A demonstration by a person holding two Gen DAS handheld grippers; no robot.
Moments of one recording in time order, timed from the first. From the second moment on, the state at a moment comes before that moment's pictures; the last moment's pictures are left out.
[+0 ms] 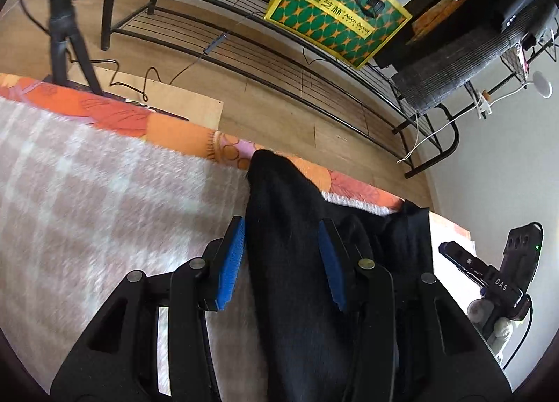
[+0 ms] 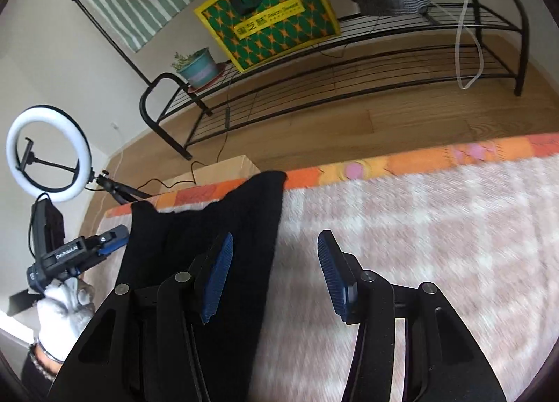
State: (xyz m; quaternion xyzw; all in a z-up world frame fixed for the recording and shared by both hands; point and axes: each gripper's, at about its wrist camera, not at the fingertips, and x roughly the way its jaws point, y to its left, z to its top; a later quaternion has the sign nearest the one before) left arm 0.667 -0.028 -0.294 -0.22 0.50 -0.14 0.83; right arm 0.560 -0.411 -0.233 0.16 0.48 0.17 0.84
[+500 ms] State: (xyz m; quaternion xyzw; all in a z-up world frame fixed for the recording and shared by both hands) left arm 0.664 -0.048 -0.281 -0.22 0.47 -0.17 0.84; right arm 0.570 -0.364 -0.218 0.10 0.46 0.22 0.86
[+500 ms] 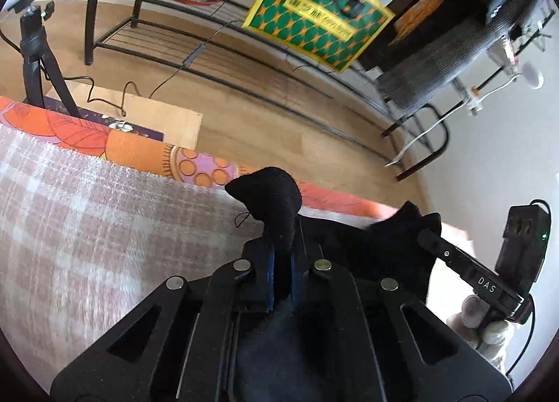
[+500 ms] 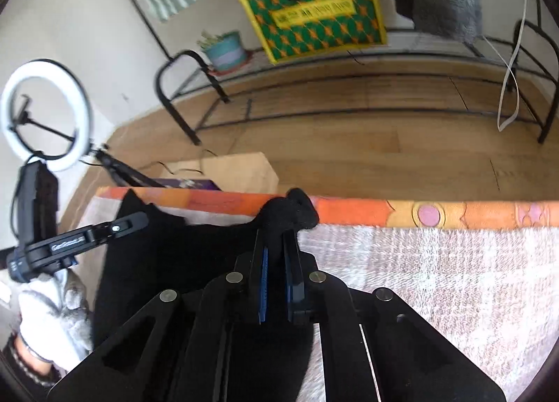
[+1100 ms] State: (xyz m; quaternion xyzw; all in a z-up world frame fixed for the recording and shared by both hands) left arm 0.479 -0.049 -0.152 -0.18 0.42 -0.25 0.85; right arm 0.384 -0.377 -0.083 0.03 0.41 0.27 0.87
